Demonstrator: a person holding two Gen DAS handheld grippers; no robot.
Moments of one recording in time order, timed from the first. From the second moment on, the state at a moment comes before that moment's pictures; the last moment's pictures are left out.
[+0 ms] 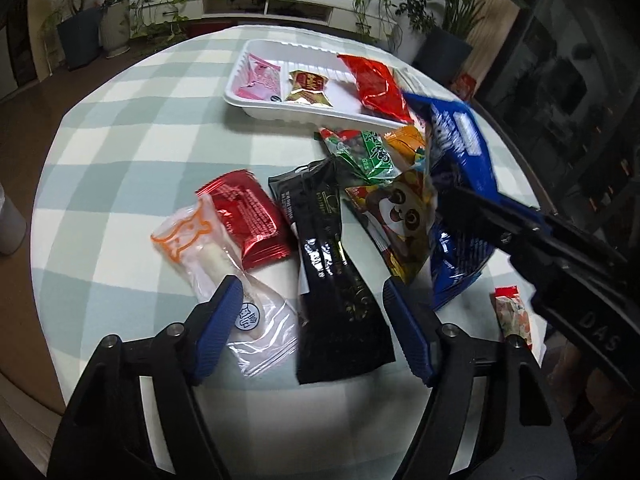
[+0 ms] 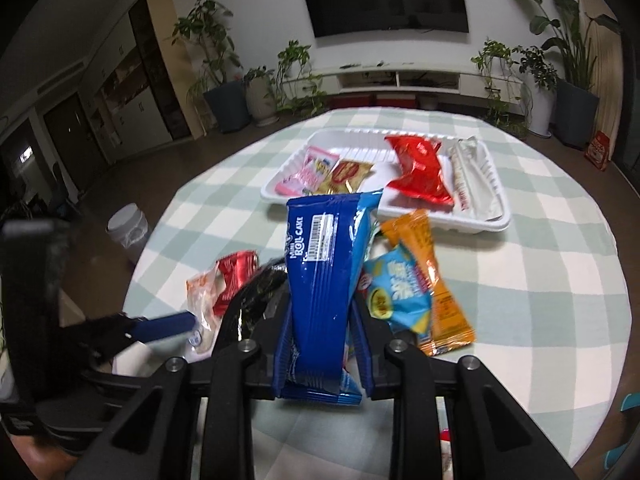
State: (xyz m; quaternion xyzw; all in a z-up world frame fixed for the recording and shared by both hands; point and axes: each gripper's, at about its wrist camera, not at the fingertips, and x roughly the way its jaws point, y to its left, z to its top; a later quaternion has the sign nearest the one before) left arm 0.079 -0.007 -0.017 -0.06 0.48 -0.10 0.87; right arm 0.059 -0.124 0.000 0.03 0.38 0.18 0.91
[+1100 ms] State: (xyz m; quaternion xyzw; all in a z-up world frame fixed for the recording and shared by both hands) left arm 0.125 -0.054 -0.030 0.05 0.56 -0.13 0.82; right arm 0.057 -0.161 0.026 0.09 0.35 0.20 0.91
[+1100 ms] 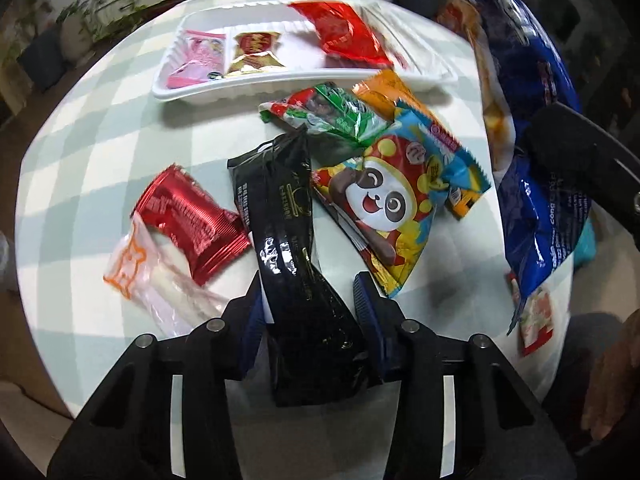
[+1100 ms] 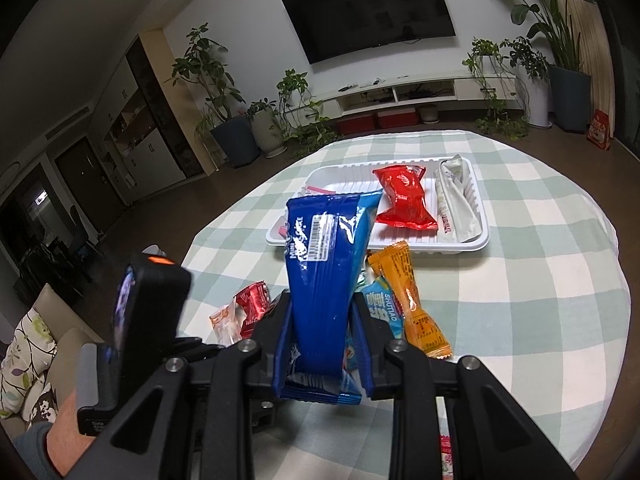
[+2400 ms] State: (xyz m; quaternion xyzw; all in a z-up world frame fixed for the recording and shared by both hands) left arm 0.068 0.027 0.007 -0.16 0.46 -0.19 0.85; right arm 0.062 -0.176 0.017 0.14 0.35 0.19 0.91
